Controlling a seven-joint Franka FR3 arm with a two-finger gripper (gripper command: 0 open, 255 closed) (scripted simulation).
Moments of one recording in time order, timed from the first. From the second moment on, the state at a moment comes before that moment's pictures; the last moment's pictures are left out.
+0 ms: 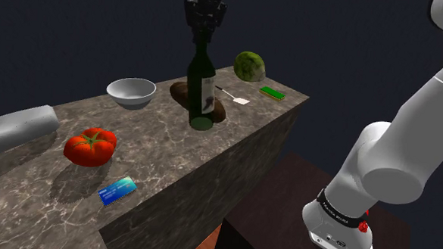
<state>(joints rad) 0.19 -0.12 0.11 -1.67 0.00 1.65 0.20</state>
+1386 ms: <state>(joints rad) 0.41 0.34 0.28 -1.16 -0.14 1.57 0.56</state>
